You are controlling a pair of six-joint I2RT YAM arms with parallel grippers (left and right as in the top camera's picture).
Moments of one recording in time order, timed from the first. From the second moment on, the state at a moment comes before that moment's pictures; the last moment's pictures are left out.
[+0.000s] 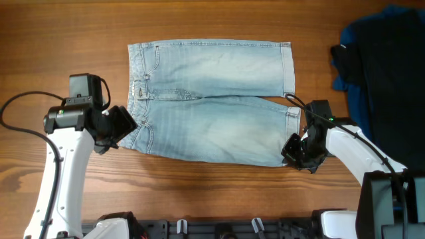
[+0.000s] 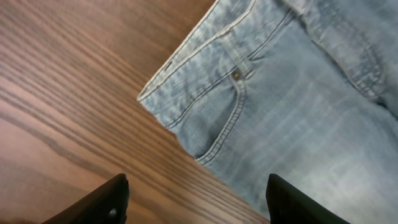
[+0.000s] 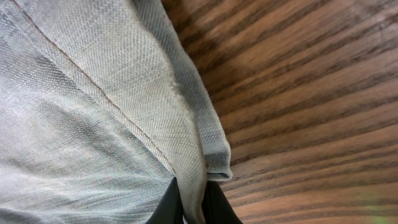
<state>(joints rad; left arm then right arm) 0.10 1.31 1.02 -1.08 0.08 -0.56 0.05 1.52 0.67 -0.80 -0.28 0.67</state>
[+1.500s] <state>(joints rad) 0.10 1.55 0.75 -0.74 0.08 -0.77 0.05 1.52 0.68 -0.78 -0.30 0.55</state>
